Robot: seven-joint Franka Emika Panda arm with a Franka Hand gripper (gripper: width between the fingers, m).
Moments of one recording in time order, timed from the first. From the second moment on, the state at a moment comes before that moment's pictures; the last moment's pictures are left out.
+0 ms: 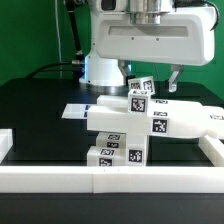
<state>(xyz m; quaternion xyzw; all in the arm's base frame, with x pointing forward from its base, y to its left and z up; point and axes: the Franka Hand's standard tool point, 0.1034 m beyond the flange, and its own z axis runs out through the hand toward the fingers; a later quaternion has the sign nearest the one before) 0.534 0.038 0.117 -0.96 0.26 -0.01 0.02</state>
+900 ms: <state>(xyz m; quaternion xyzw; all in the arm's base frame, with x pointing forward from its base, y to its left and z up) 0.536 0.029 0.118 -1.00 -0.08 -0.02 0.01</state>
